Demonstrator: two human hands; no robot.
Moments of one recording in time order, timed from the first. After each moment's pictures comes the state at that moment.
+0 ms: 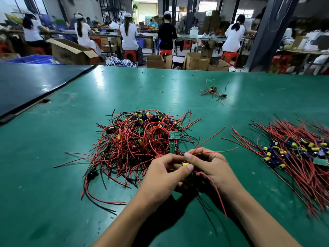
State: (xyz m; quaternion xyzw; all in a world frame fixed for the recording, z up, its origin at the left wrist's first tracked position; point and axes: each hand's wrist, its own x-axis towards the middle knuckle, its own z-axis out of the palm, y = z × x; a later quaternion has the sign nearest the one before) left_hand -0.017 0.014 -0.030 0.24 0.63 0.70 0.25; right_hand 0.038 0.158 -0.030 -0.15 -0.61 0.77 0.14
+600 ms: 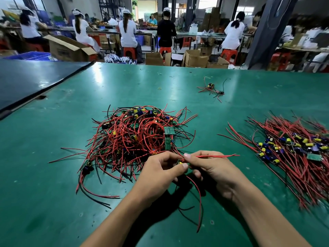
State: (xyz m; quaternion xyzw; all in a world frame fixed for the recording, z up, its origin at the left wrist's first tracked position) left_hand -0.017 0.016 -0.038 0.28 0.67 0.66 0.20; right_hand 0.052 0.177 -0.031 -0.19 -0.59 0.78 0.02
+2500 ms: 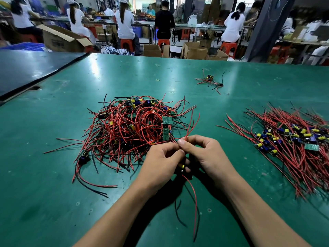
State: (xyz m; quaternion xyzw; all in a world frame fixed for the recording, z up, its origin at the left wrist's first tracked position) left_hand -0.007 0.032 -0.037 0.23 0.65 0.69 0.22; right_hand 0.046 0.160 -0.037 -0.15 -0.61 0.77 0.12
